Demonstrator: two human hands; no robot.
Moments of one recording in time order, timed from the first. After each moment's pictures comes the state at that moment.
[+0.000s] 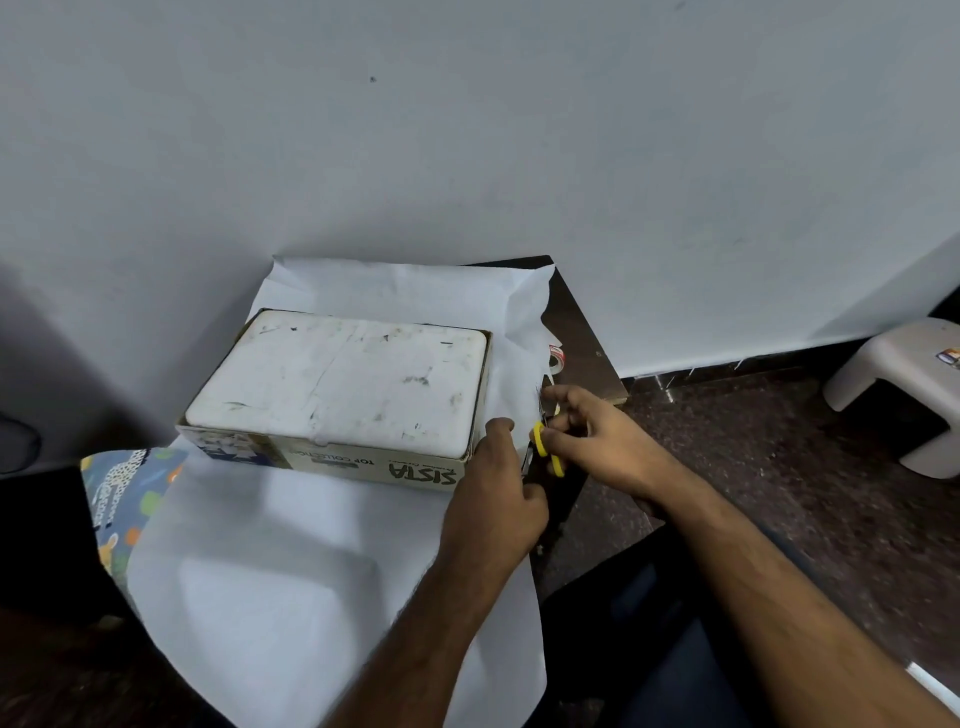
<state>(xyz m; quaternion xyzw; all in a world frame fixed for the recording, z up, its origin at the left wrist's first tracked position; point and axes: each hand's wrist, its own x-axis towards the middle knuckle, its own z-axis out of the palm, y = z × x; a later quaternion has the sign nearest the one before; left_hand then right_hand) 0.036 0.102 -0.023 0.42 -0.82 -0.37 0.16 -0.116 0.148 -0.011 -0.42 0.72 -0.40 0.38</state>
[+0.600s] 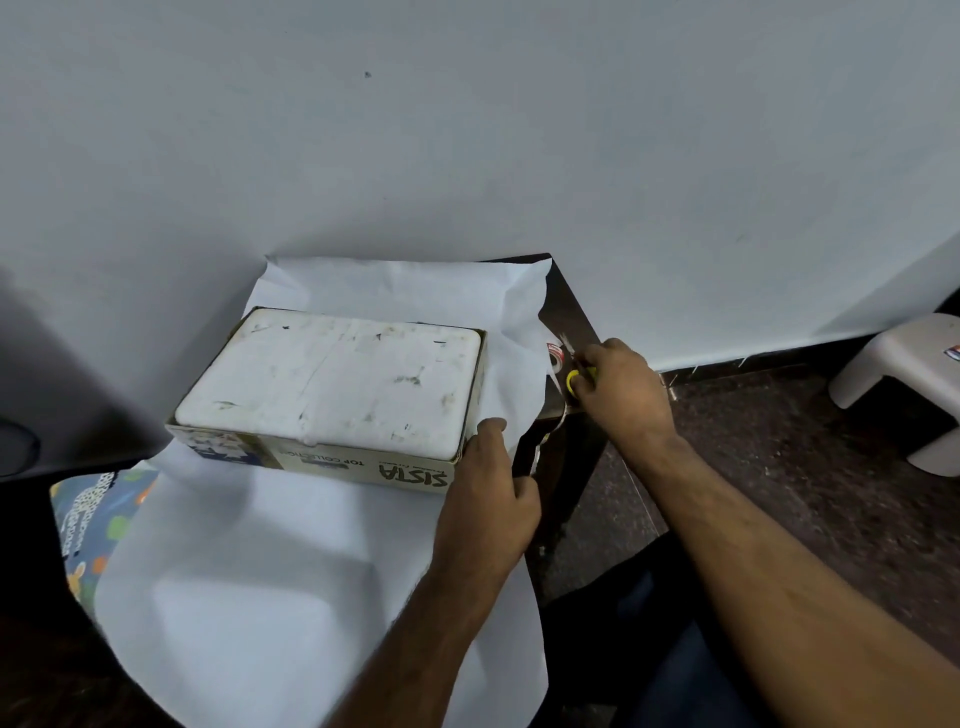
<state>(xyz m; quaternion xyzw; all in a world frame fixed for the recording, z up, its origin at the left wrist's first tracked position) 0.035 0.099 -0.027 0.44 -0.80 -0.36 0.19 -0.167 0.103 -0.035 -0.44 0.87 -0.22 0.02</state>
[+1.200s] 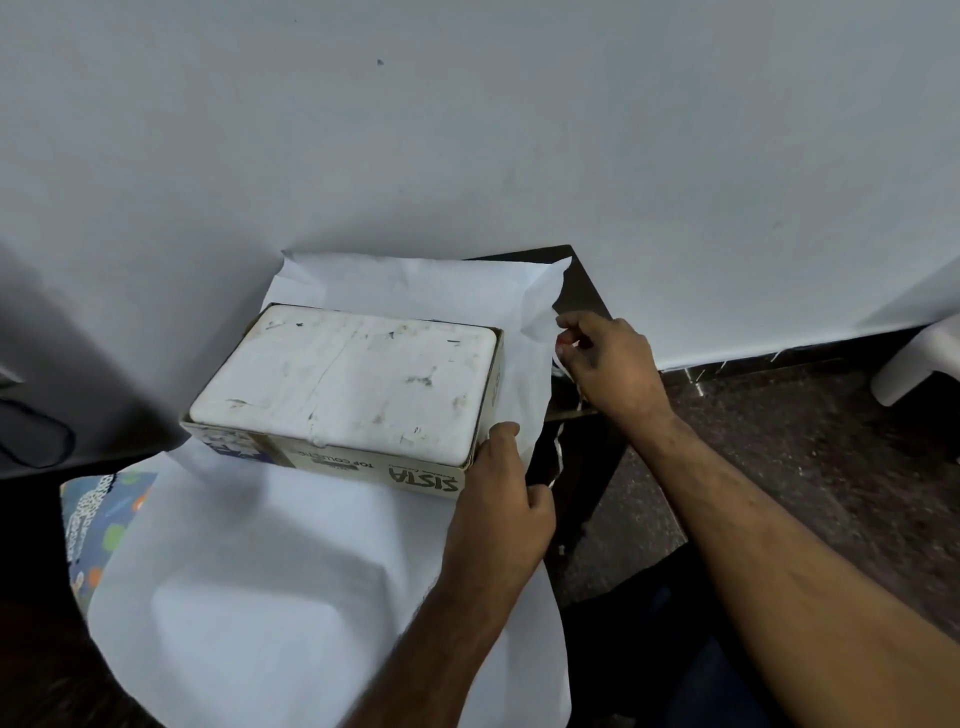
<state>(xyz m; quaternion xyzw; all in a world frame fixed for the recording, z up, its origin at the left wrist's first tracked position) 0.038 0.099 -0.028 0.44 -0.80 -0.36 0.19 -0.168 0.069 -0.040 -0.50 0.79 -0.34 0.02</state>
